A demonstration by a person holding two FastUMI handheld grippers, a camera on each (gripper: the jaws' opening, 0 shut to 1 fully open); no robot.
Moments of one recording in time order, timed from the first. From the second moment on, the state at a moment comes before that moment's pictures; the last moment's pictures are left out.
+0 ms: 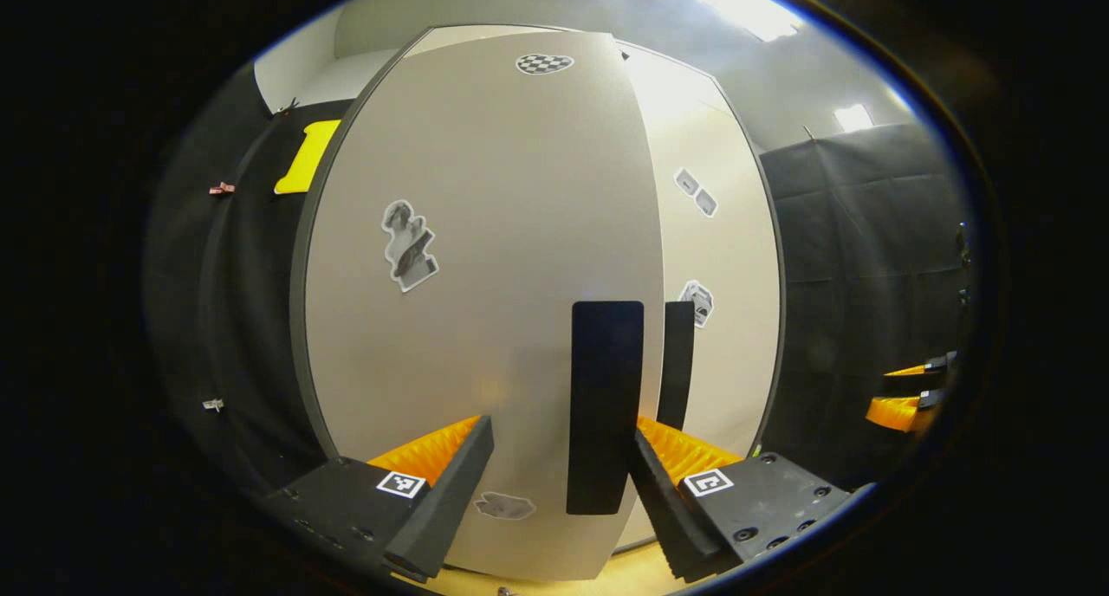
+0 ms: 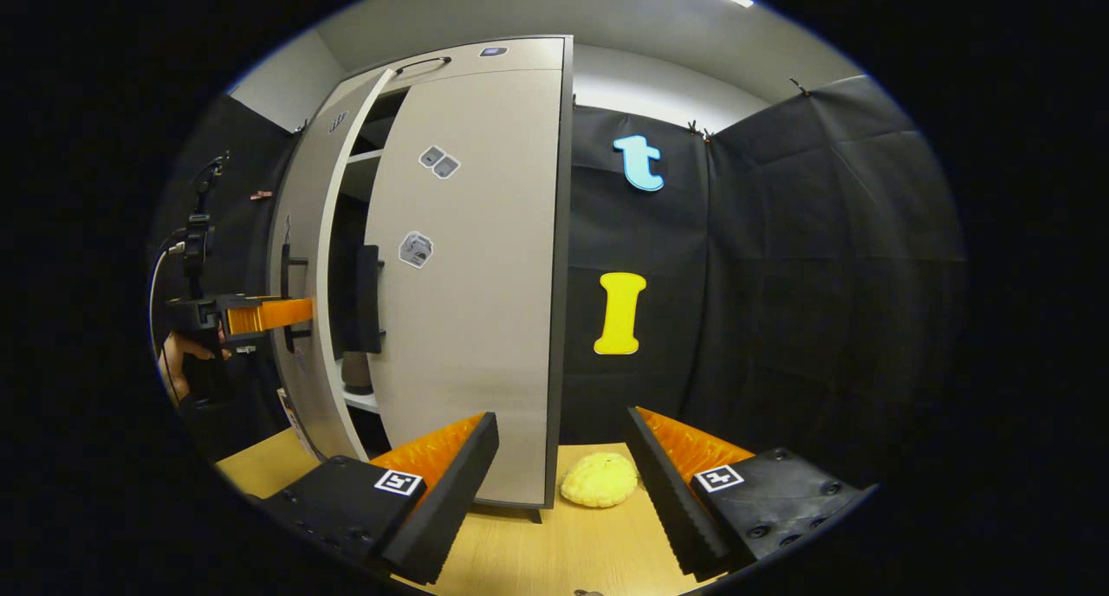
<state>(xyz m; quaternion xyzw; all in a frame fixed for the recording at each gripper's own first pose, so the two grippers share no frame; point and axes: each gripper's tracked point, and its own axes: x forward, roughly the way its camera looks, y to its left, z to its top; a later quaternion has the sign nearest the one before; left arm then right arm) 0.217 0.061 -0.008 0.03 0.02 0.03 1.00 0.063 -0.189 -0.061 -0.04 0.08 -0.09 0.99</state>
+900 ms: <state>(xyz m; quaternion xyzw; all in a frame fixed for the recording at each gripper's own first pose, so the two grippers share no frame) 0.266 0.064 -0.016 0.08 0.03 0.16 0.98 0.025 -0.257 -0.045 -0.03 0.07 -0.13 0.99</state>
